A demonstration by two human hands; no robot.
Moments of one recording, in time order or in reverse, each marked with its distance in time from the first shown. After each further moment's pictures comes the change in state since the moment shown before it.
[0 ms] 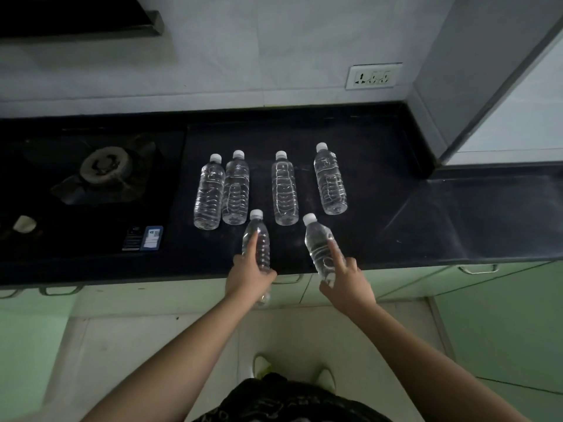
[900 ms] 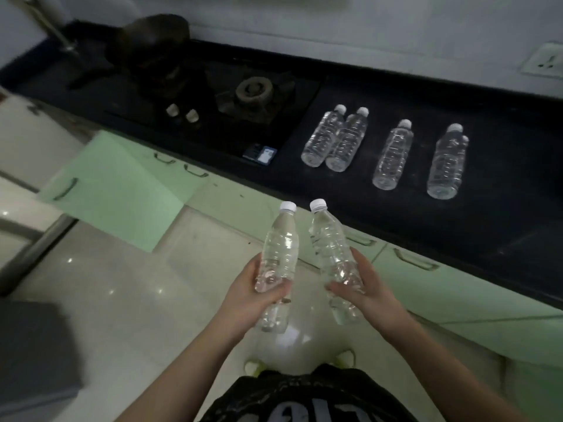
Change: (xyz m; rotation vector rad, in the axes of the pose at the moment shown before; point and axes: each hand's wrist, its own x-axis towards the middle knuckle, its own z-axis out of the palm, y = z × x) left_hand -0.257 -0.072 -0.018 -0.866 0.214 -0.188; right_hand -0.128 -0.026 0.002 0.654 -0.573 -0.389
